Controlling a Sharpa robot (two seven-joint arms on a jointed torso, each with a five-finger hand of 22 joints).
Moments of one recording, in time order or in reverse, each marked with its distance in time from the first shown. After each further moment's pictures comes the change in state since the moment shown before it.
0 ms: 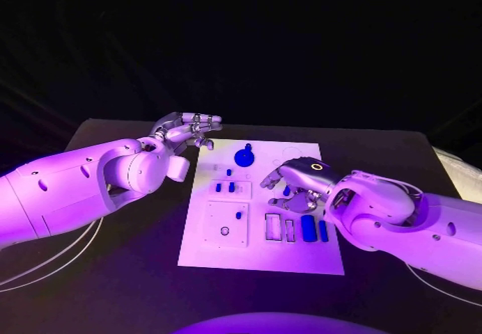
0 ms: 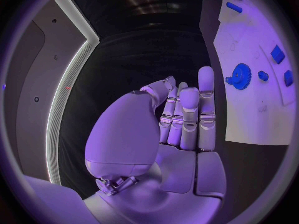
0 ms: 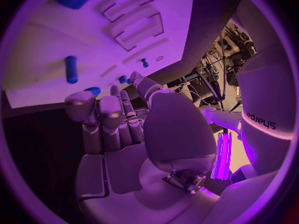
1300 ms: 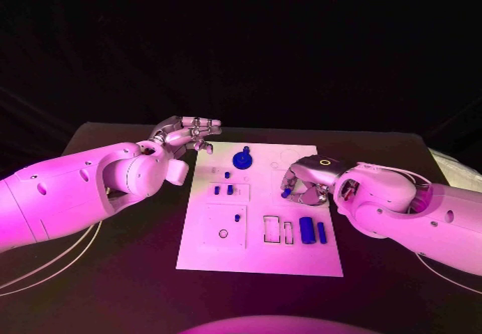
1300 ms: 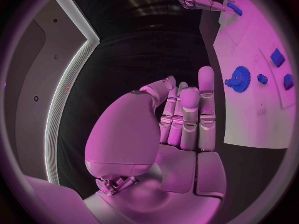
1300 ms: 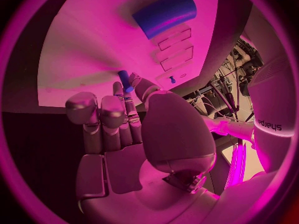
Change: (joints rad) left arm -0.001 0.001 -0.001 -0.001 0.000 0.012 -0.006; left_hand 0.000 0.000 -0.003 -0.003 0.000 0.000 0.000 0.000 0.000 -0.002 0.001 0.004 0.000 0.000 0.000 0.000 0.000 0.000 0.000 0.000 0.000 0.000; right arm 0.028 0.003 -0.003 -0.104 -0.030 0.147 -0.044; right_hand 0.034 0.030 -0.016 0.028 -0.006 0.102 -0.034 0.029 0.017 0.074 -0.034 0.072 -0.003 0.000 -0.015 -0.003 -0.002 0.000 0.013 -0.020 0.007 0.032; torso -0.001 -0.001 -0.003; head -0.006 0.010
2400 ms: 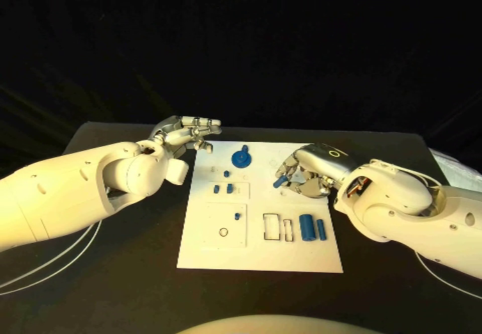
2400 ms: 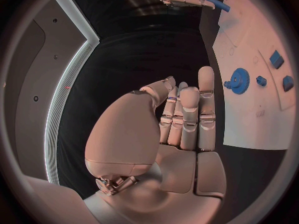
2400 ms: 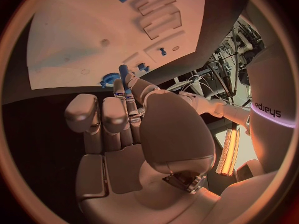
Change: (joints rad) left arm 0.000 -0.003 0.000 -0.001 0.000 0.002 -0.003; left_hand -0.004 0.004 -0.003 0.003 0.000 0.000 0.000 0.000 0.000 0.000 0.000 0.000 0.000 0.000 0.000 -0.004 -0.001 0.000 0.000 0.000 0.000 -0.001; right arm 0.008 -0.041 0.012 0.116 0.085 -0.193 0.000; right_hand 0.048 0.047 0.089 -0.024 -0.067 0.056 -0.014 0.024 0.004 0.096 -0.024 0.013 0.008 0.000 -0.021 0.039 0.041 0.000 0.027 -0.019 0.036 0.057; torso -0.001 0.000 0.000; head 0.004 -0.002
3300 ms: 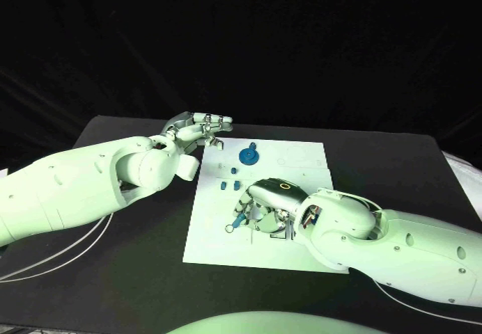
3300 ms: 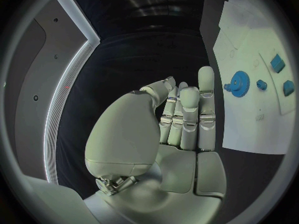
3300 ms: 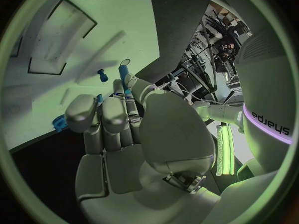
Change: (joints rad) left arm 0.000 0.013 0.000 -0.002 0.000 0.004 -0.002; left_hand 0.000 0.000 0.000 0.000 0.000 0.000 0.000 0.000 0.000 0.000 0.000 0.000 0.000 0.000 0.000 0.000 -0.002 0.000 0.000 0.000 -0.004 -0.001; right arm -0.095 0.226 -0.030 -0.046 0.053 0.086 0.037; right_hand -0.005 -0.006 0.007 0.001 0.013 -0.013 0.007 0.000 0.000 -0.008 0.011 -0.012 0.001 0.000 0.000 0.000 -0.002 0.000 0.000 0.000 0.004 -0.003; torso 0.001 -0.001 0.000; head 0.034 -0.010
